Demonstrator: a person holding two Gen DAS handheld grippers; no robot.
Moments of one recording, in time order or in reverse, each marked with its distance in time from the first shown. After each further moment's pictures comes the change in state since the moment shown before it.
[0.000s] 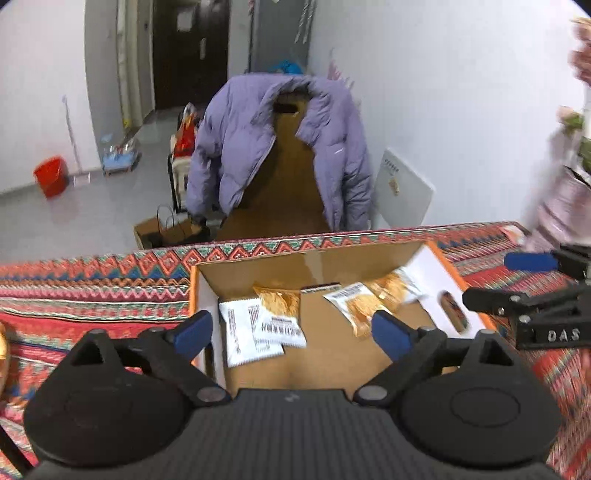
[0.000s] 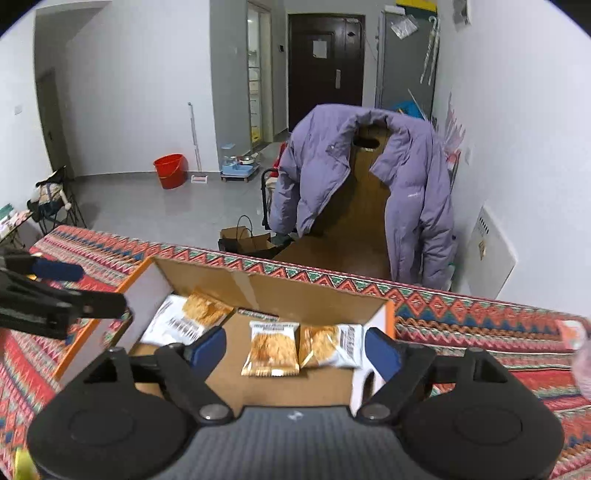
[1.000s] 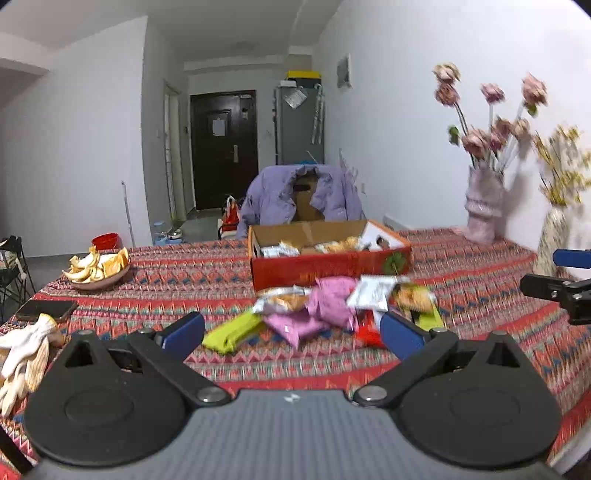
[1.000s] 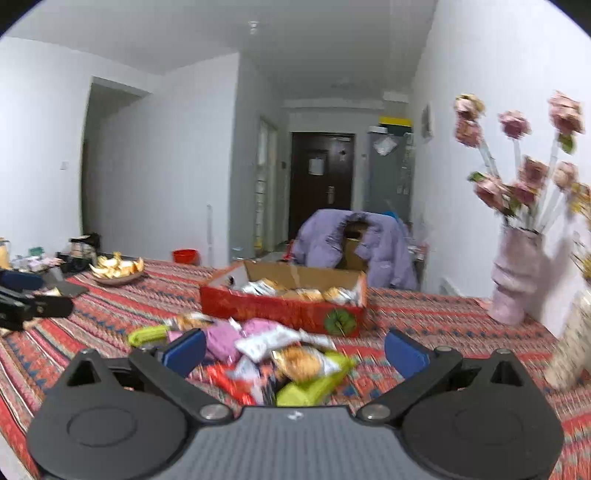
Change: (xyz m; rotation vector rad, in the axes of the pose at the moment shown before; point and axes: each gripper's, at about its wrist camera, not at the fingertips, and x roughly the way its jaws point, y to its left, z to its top) left arm -0.293 -0.076 -0.334 0.040 -0.361 0.130; right arm -0.308 0.094 -0.321 0.020 -0.418 -0.054
